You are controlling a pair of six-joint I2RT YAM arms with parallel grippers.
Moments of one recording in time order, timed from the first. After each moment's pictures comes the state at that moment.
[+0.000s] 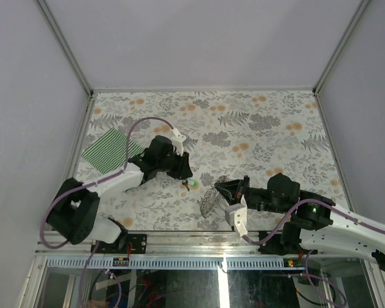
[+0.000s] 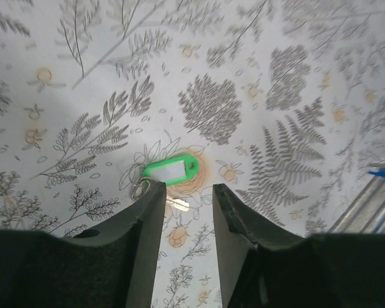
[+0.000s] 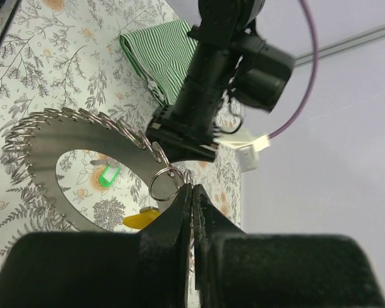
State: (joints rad) left arm -0.57 1.45 0.73 -0.05 0.39 -0.27; right arm 1.19 0.65 0.73 -0.30 -0.14 -1.04
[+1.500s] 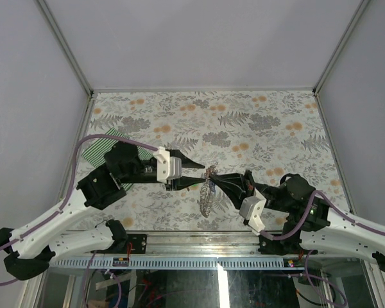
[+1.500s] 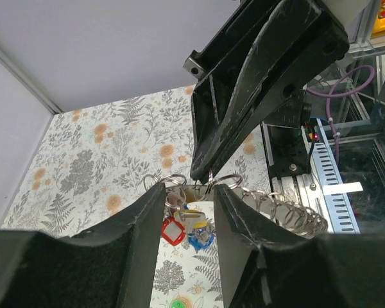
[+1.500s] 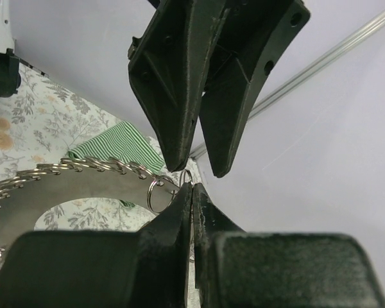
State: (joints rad) left arm -0.93 0.89 1.06 -0.21 0.60 0.30; right arm 1.19 0.63 0.68 0.14 -0.21 -0.81
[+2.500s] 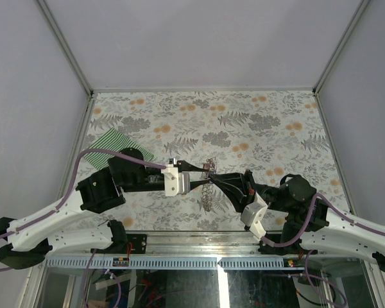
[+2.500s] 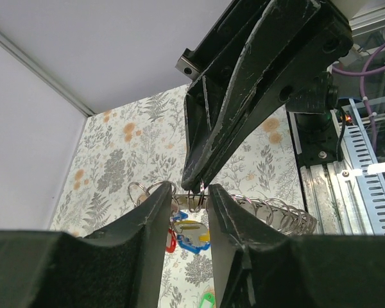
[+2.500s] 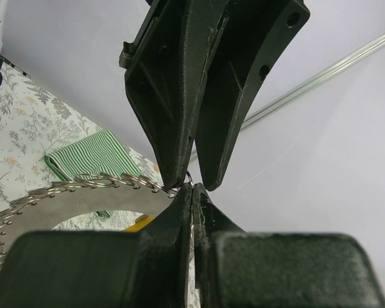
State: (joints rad) left arm -1.10 0.91 1.12 -0.30 0.37 0.46; right arm 1.19 0.63 0.65 0.20 -0.25 -0.93
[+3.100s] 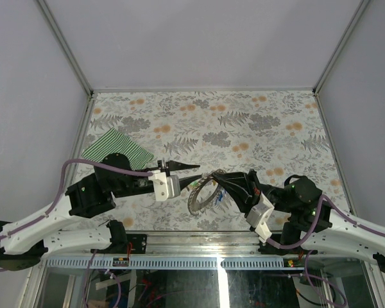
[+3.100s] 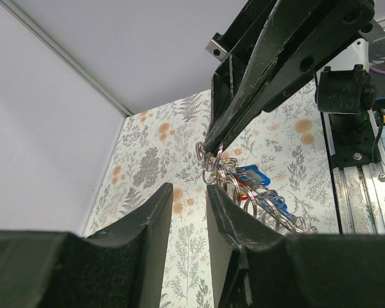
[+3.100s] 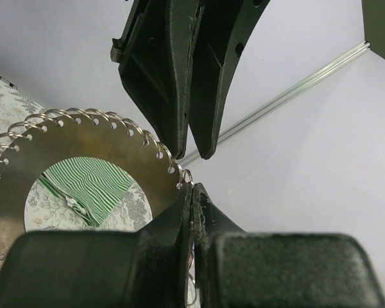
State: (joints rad) left arm -1.15 0.83 1.11 -0.31 0.24 0.53; right arm 1.19 0.60 0.65 0.22 -0.25 -0.93
